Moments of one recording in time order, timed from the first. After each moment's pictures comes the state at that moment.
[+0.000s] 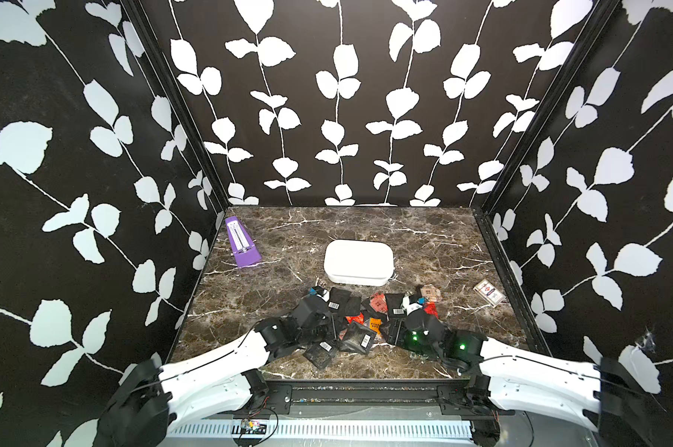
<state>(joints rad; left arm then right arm) -0.95 1.03 0.50 -0.27 0.09 -1.00 1.08 0.99 0.45 -0.21 0.14 1.18</state>
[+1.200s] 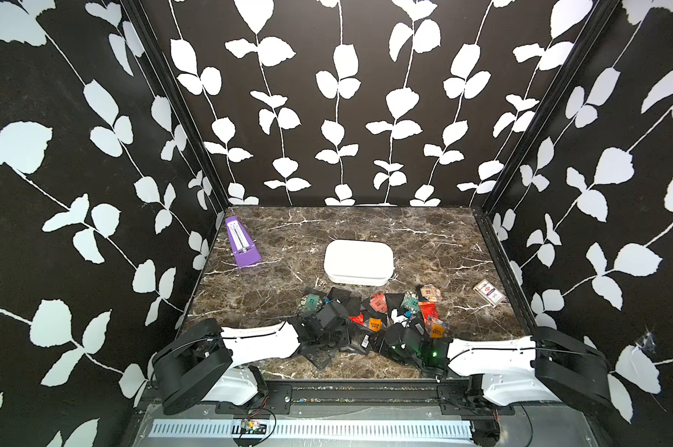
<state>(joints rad) -1.01 1.34 0.50 -0.09 0.08 -1.08 1.17 1.30 0.37 0.11 0.20 1.38</state>
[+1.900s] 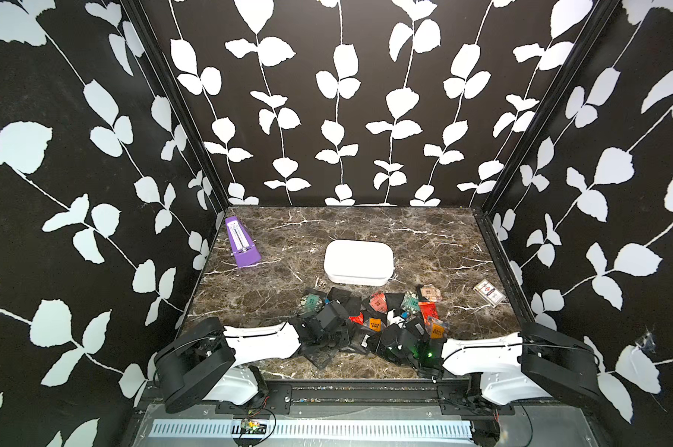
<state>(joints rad) -1.02 1.35 0.49 -0.07 0.08 -1.08 1.19 1.37 0.38 0.19 0.19 1.40</state>
